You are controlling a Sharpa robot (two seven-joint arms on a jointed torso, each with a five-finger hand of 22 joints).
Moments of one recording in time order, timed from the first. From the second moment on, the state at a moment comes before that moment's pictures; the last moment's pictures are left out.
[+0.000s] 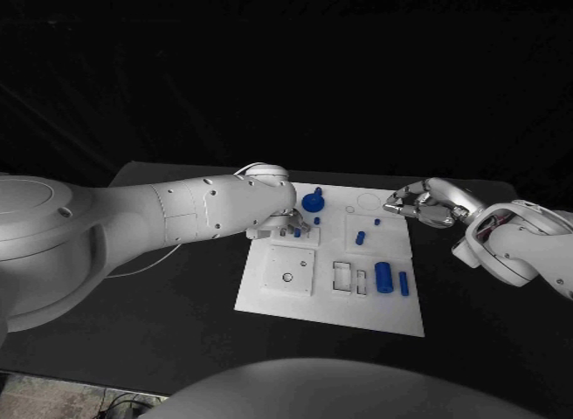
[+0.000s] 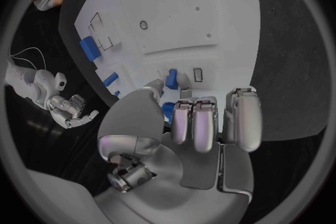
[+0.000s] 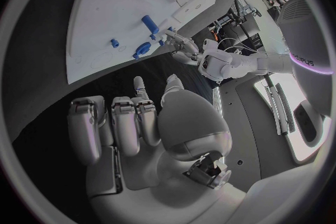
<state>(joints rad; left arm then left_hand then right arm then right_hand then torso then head) 1.25 -0.36 -0.22 1.09 -1.08 0.14 -0.70 0.96 0.04 0.09 0.30 0.28 0.90 0.01 0.58 1.23 1.47 -0.06 1.57 1.31 1.47 -0.10 1.57 1.31 0.03 1.47 0.02 1.44 1.31 1.18 -0.88 -0.21 1.36 -1.09 -0.36 0.21 1.22 0.22 -0.28 0.28 0.32 0.82 0.14 0.17 0.35 1.46 0.06 1.58 1.31 1.46 0.00 1.57 1.31 0.01 1.46 0.11 1.53 1.31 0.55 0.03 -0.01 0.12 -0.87</state>
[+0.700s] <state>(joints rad) 1.27 -0.39 -0.21 1.12 -1.10 0.16 -0.70 0.81 0.02 -0.08 0.29 0.06 0.90 0.02 0.53 1.22 1.47 -0.06 1.57 1.31 1.47 -0.10 1.57 1.31 0.03 1.47 0.02 1.44 1.31 1.18 -0.88 -0.21 1.36 -1.09 -0.36 0.21 1.22 0.22 -0.28 0.28 0.32 0.82 0.14 0.17 0.35 1.46 0.06 1.57 1.31 1.46 0.00 1.57 1.31 0.01 1.46 0.11 1.53 1.31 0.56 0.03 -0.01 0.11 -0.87</state>
